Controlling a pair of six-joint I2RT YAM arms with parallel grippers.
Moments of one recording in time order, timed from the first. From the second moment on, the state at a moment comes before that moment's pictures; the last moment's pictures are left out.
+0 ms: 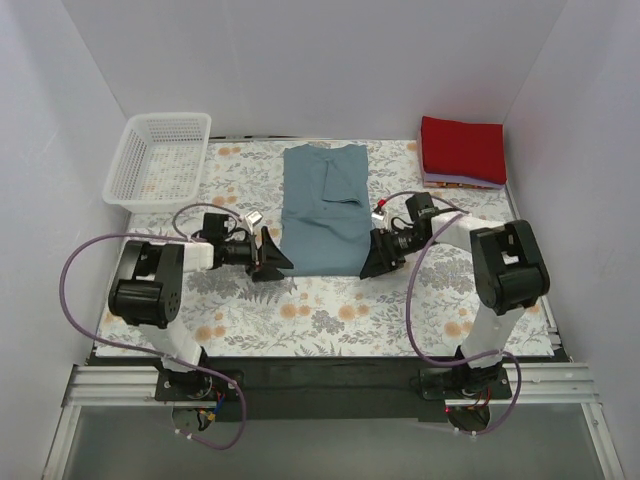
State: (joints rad) left arm -0.13 1.75 0.69 0.10 1.12 -0.55; right arm 0.28 1.83 1.00 -0.49 -1.05 -0.08
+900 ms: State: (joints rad) left arm -0.44 1.55 0.76 -0.14 0.54 0.84; right arm 0.58 1.62 0.92 -0.37 -0.30 -0.85
